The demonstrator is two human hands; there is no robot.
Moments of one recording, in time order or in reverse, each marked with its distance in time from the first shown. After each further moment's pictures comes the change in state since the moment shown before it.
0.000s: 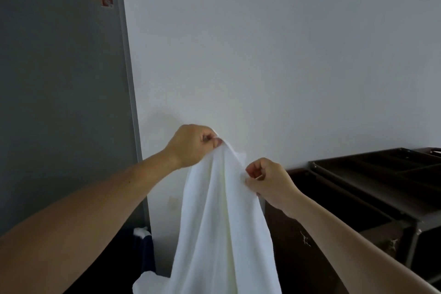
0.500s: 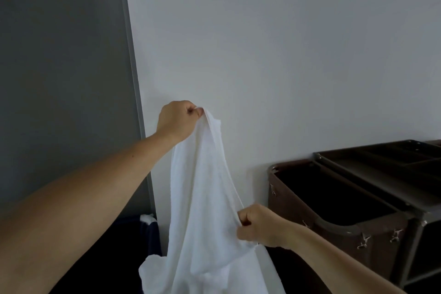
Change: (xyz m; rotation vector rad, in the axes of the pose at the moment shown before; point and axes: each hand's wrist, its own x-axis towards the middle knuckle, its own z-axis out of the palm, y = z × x) left_hand 0.022 -0.029 -0.006 0.046 0.294 -0.236; right_hand -0.040 0.053 0.040 -0.292 -0.555 0.084
